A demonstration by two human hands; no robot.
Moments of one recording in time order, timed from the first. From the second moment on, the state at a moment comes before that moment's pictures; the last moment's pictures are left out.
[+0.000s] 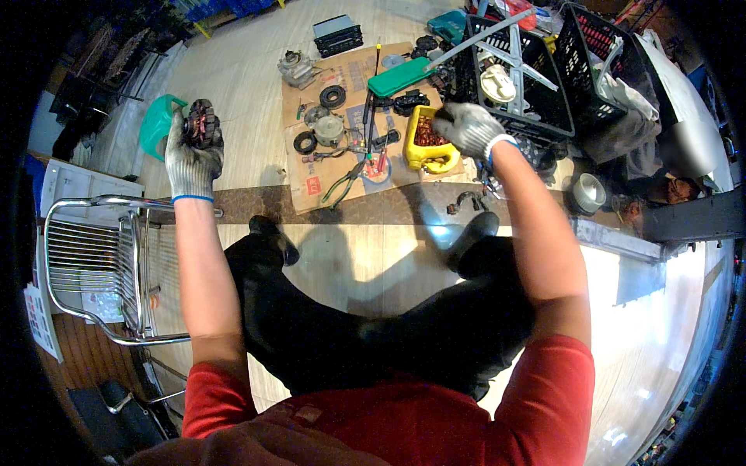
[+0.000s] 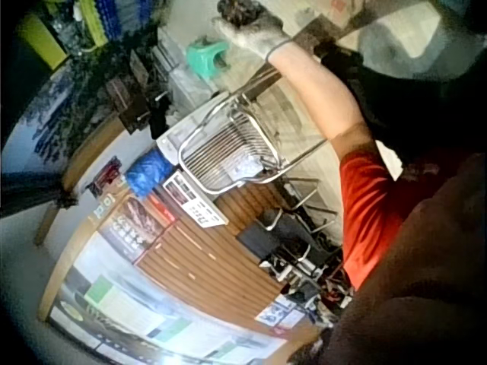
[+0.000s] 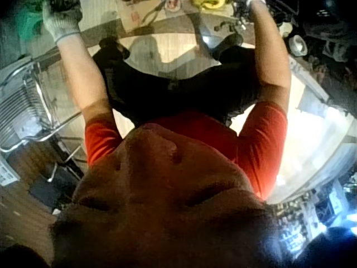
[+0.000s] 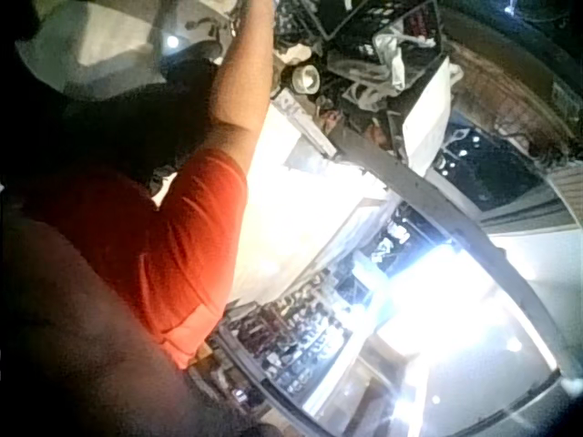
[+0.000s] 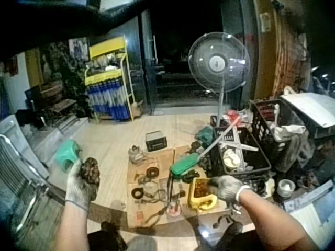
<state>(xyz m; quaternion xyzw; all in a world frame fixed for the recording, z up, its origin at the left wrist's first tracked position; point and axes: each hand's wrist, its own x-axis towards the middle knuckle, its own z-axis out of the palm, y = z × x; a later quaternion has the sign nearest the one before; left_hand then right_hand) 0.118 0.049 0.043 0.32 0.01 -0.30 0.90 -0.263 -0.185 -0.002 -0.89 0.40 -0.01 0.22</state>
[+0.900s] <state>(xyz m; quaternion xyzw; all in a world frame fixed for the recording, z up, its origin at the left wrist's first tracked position) 0.037 -0.003 0.016 0.33 -0.11 -0.46 0.82 -0.117 -0.080 0.006 -0.91 0.20 -0.26 0.27</state>
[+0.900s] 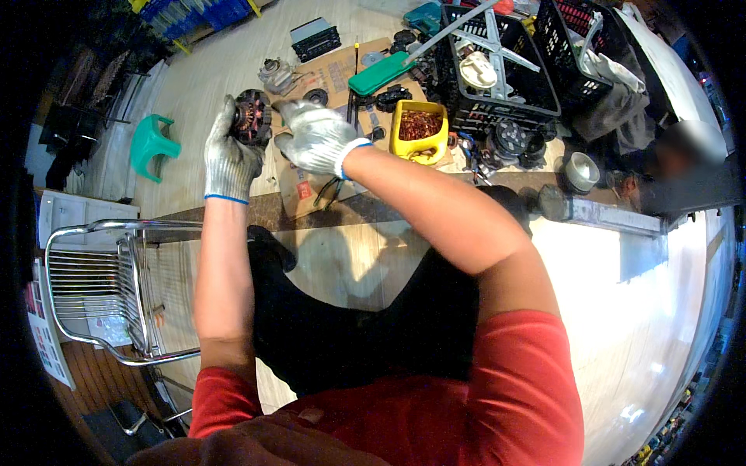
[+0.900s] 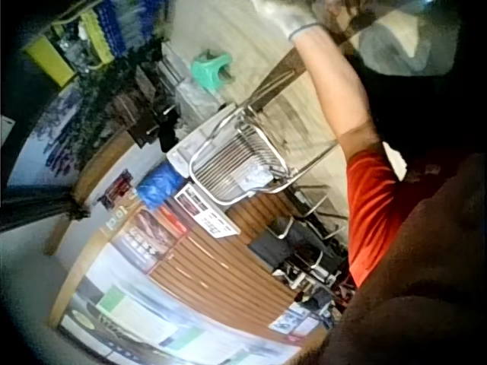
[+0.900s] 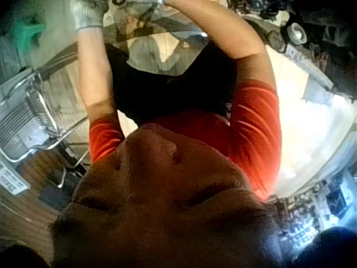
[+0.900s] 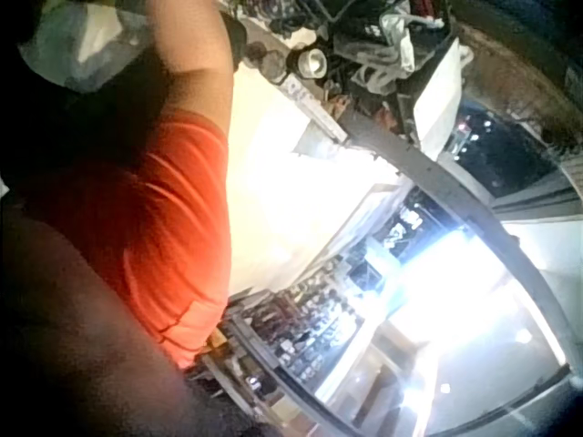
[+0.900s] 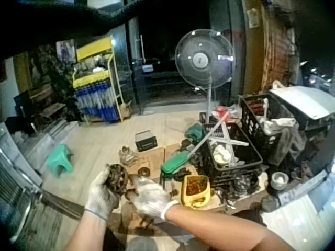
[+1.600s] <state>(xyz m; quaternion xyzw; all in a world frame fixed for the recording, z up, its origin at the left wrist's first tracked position) 0.125 0.048 0.043 0.32 0.01 -0.31 0.89 -0.176 -0.124 -0.074 -0.98 0.15 -0.13 0.11</state>
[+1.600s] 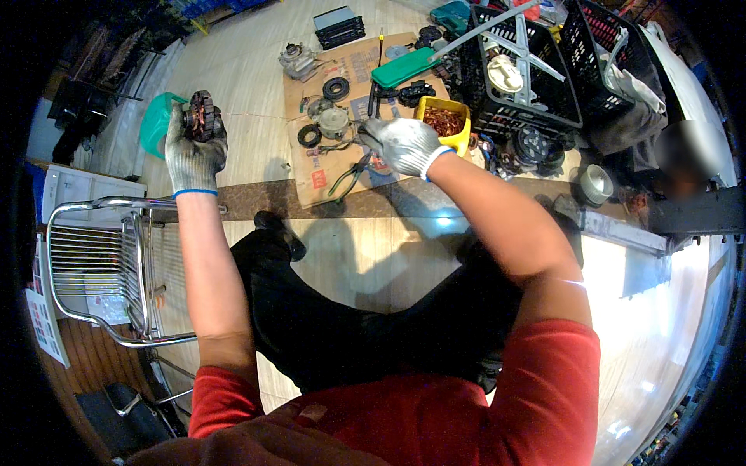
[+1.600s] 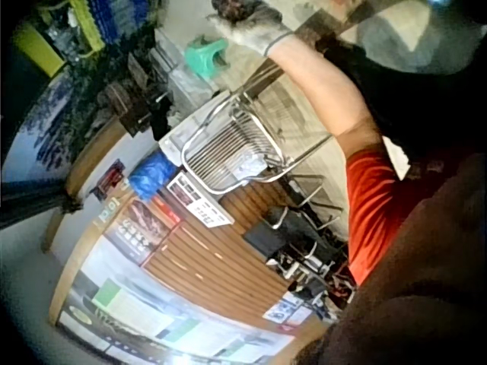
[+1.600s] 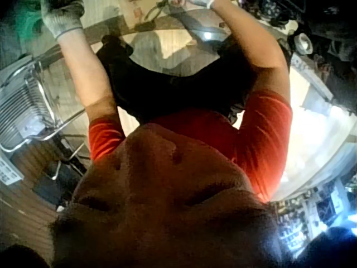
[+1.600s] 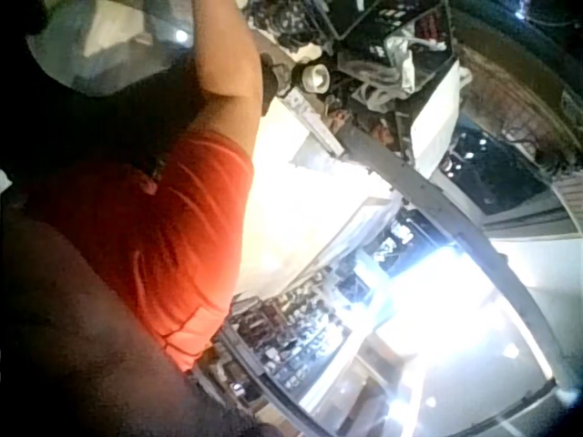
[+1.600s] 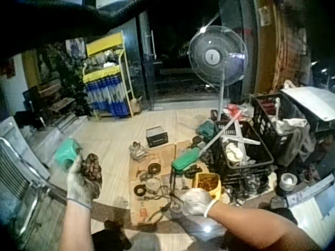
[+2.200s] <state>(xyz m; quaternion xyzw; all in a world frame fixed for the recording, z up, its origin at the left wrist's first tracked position) 0.121 0.049 0.032 0.35 -0.04 -0.32 0.88 -0.241 -0.189 -0.040 -0.89 0.42 0.12 0.15</state>
